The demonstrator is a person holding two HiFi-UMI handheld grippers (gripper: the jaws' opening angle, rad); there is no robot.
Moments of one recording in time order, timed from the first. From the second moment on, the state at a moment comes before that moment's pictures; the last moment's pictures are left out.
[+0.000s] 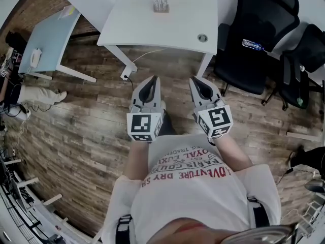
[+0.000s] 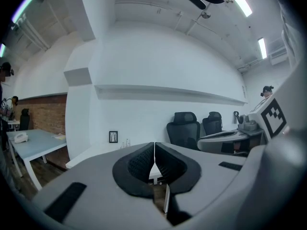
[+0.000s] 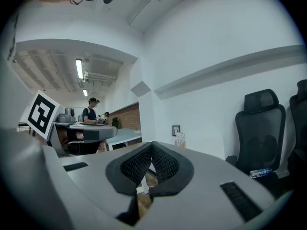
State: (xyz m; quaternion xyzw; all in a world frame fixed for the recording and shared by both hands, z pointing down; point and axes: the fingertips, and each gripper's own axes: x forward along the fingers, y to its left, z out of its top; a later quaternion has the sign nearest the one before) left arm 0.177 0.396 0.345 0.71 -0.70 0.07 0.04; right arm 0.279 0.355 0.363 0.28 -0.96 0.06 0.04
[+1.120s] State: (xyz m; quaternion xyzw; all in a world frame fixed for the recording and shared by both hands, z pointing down) left arm -0.054 0.155 0.362 0.80 -0.59 0.05 0.08; right arm 0.053 0.131 0.366 0.39 -0.92 0.07 0.07
